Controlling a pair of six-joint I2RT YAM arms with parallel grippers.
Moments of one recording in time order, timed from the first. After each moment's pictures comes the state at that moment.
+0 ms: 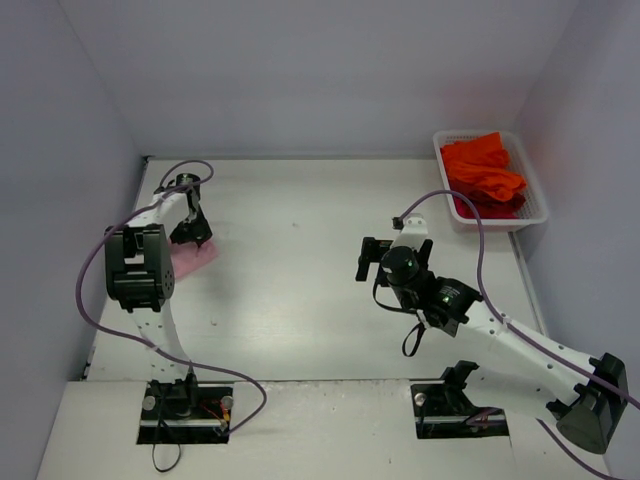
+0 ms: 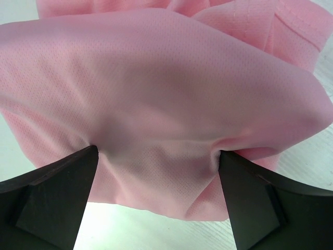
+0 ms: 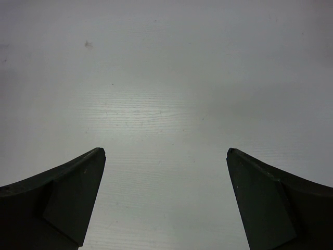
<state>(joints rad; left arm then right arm) 0.03 1.98 1.46 -0.77 -0.43 -0.43 0.83 1.00 0.76 -0.35 0.58 0.56</state>
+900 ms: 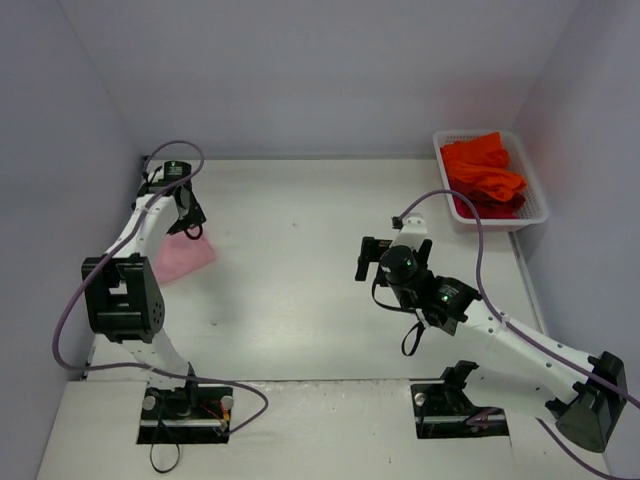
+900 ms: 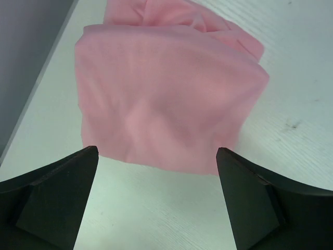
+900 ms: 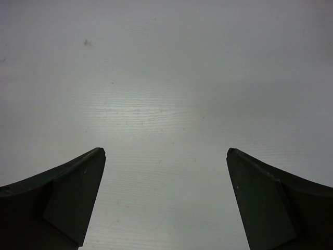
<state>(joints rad) 0.01 1.75 1.42 -0.80 -0.45 -0.46 0.83 1.01 0.77 -0.36 0.58 0.57</state>
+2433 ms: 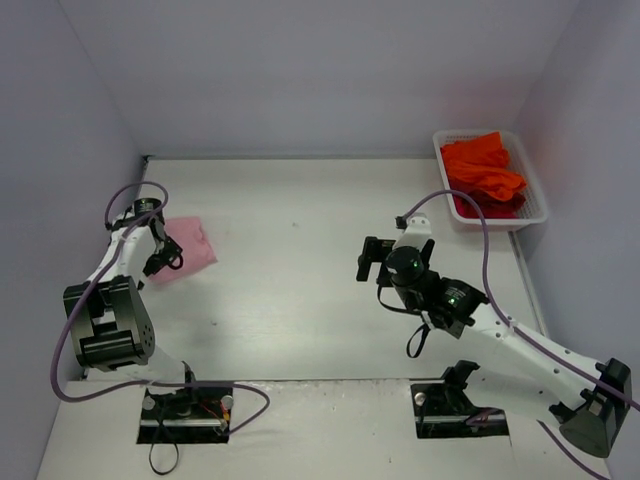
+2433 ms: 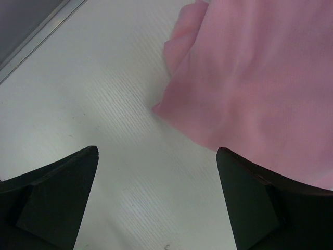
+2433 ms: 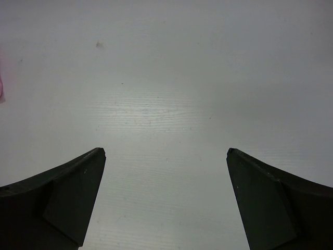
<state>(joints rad) 0.19 1.54 1.09 -0.79 -0.44 -0.68 0.83 0.96 0.77 -0.37 0.55 0.57</state>
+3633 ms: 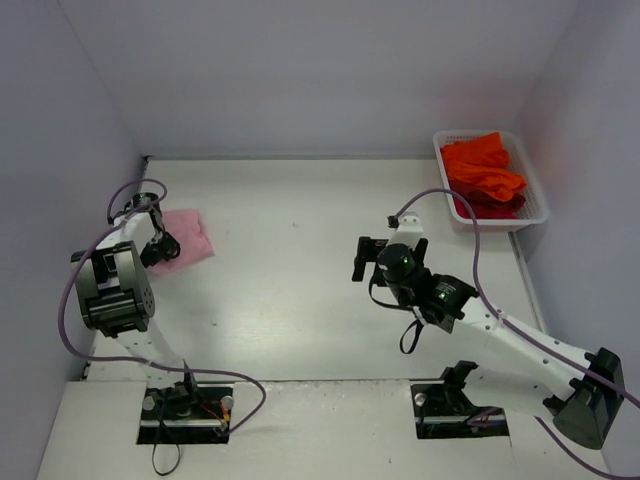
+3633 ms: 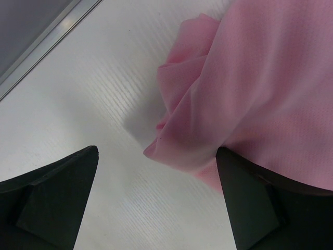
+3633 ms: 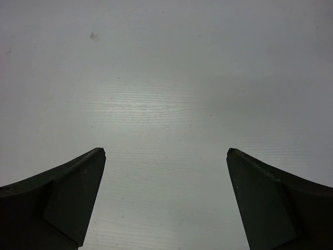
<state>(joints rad) 0.25 1.79 1.21 -0.69 -0.43 -0.63 0.83 1.03 0.78 -0.37 0.54 0.58</state>
